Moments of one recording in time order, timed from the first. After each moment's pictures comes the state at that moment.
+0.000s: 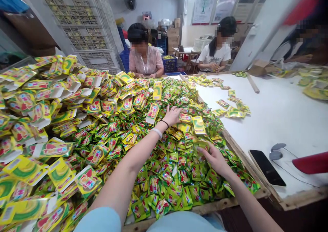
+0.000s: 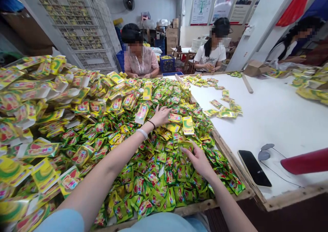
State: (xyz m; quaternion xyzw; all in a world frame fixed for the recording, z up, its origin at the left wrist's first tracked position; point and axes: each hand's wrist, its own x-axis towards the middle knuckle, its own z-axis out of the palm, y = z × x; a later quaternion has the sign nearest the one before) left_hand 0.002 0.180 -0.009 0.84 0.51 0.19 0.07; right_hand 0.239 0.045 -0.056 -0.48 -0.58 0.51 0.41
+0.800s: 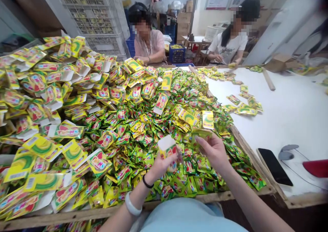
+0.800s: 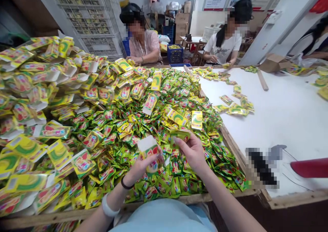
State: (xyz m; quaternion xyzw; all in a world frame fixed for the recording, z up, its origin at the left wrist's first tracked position) left_hand -0.004 -0.048 -0.044 0.40 0.42 0.55 0.60; right_hand 0.160 0.015 -0.007 -0.39 -0.54 0.58 0.47
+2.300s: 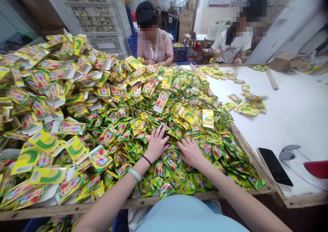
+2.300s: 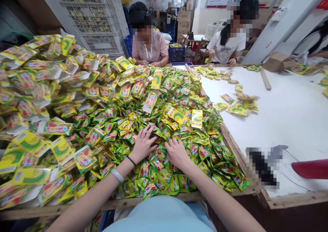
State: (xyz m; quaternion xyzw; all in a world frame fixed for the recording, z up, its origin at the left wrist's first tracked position) left_hand -0.050 -0.003 -0.096 0.79 0.58 0.17 -0.06; right_hand 0.148 0.032 -0.082 -0.37 -0.90 0.16 0.18
